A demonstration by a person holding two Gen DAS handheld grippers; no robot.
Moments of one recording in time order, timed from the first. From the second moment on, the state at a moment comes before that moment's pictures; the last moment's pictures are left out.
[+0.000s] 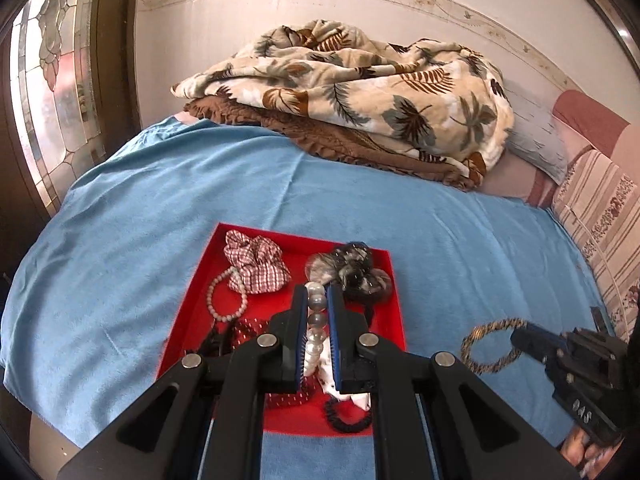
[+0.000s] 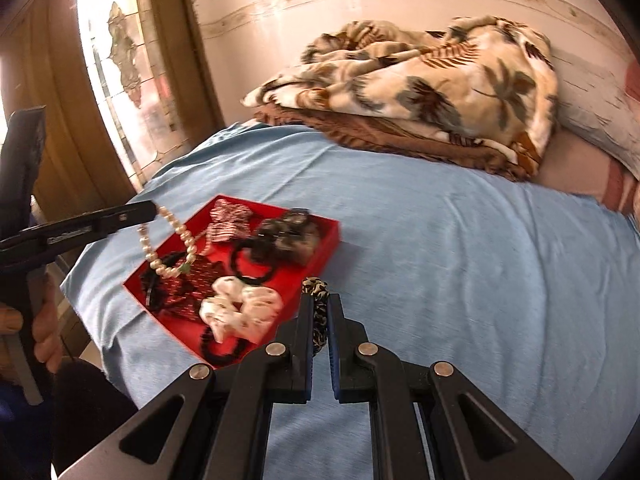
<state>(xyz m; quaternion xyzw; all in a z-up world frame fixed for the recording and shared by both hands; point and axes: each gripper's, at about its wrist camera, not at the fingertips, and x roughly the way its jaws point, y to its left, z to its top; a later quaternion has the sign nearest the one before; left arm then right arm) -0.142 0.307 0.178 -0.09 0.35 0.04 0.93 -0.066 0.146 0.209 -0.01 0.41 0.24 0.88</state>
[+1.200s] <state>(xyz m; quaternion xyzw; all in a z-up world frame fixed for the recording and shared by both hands) -0.073 0.372 0.134 -0.11 0.37 0.06 0.92 -0.018 0.239 0.196 -0.03 0.44 0.29 0.85</state>
